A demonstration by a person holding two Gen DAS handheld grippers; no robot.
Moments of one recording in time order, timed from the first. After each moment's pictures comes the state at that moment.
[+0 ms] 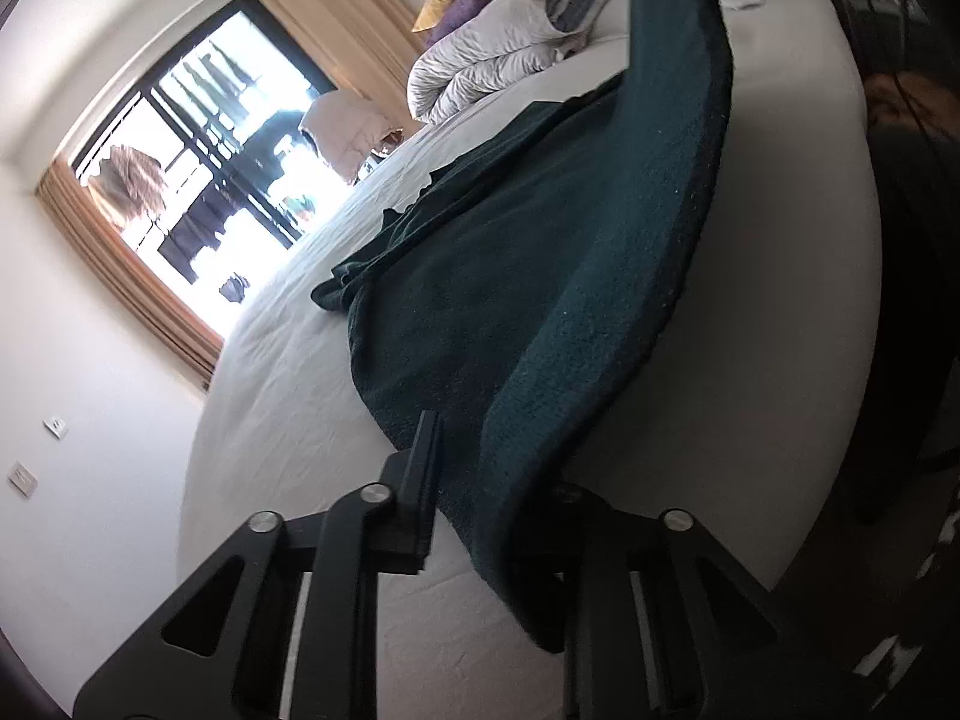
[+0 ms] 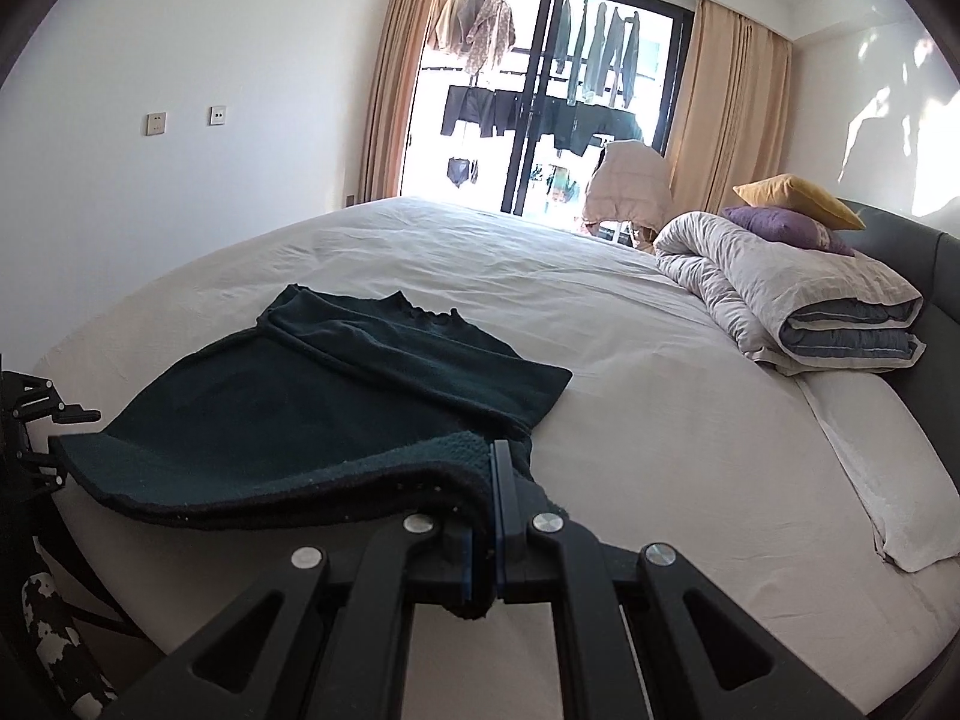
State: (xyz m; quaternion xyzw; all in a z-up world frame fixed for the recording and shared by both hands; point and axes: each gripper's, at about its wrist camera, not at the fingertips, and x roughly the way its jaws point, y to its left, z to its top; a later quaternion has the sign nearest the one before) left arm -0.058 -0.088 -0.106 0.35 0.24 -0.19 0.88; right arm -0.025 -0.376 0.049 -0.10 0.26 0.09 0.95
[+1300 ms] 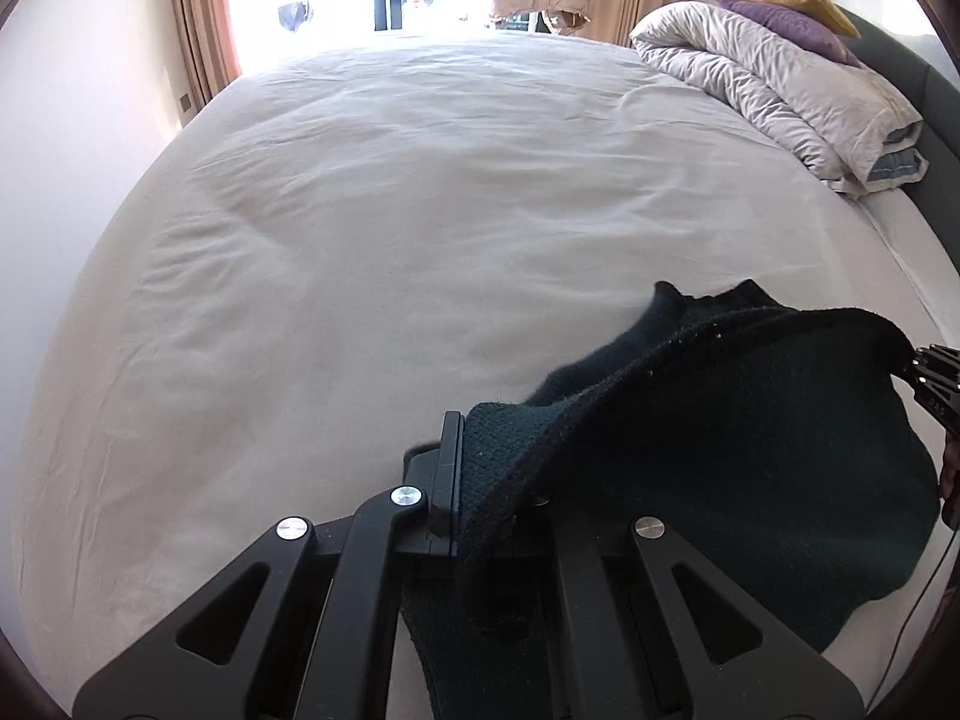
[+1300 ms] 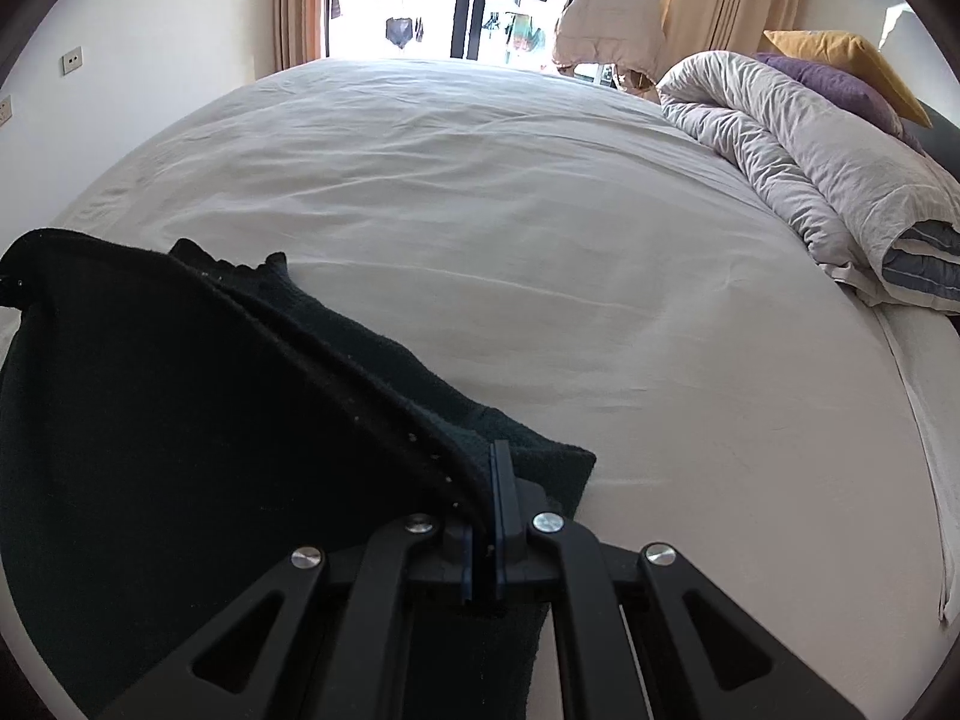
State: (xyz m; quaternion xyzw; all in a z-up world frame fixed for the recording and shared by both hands) left arm 0.449 -0.062 -0.068 0.03 0.46 -0.10 0.88; right arm 0.335 -0.395 -0.062 -0.07 0.45 0.03 0.89
